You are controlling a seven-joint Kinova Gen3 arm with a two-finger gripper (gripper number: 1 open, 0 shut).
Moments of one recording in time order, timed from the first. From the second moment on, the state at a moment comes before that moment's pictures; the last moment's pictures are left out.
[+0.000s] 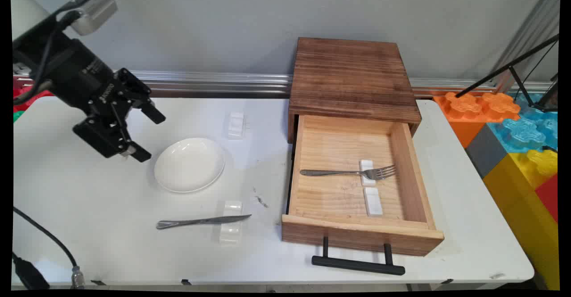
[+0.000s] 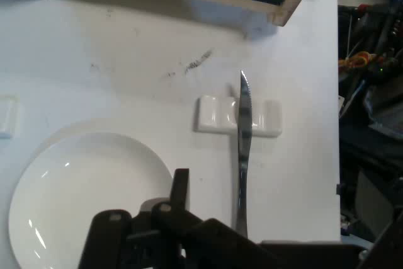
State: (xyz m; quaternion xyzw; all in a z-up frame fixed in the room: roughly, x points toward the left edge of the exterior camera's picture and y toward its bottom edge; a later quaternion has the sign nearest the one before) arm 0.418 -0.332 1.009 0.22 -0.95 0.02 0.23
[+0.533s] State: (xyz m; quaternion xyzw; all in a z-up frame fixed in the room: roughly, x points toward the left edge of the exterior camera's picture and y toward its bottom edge) arm 0.410 -0.331 0.975 0.22 -0.95 0.00 0.23
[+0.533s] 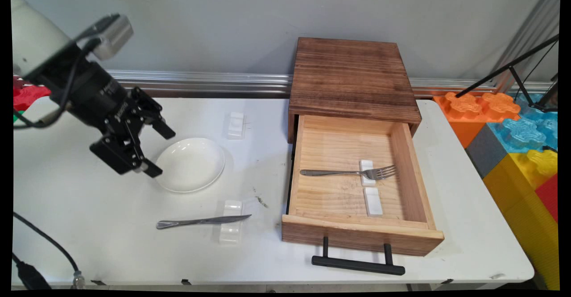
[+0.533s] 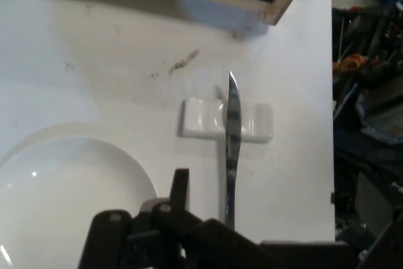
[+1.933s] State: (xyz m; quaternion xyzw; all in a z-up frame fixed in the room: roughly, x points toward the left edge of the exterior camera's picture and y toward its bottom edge) arm 0.405 -0.325 0.811 0.20 -0.95 -0.01 0.23
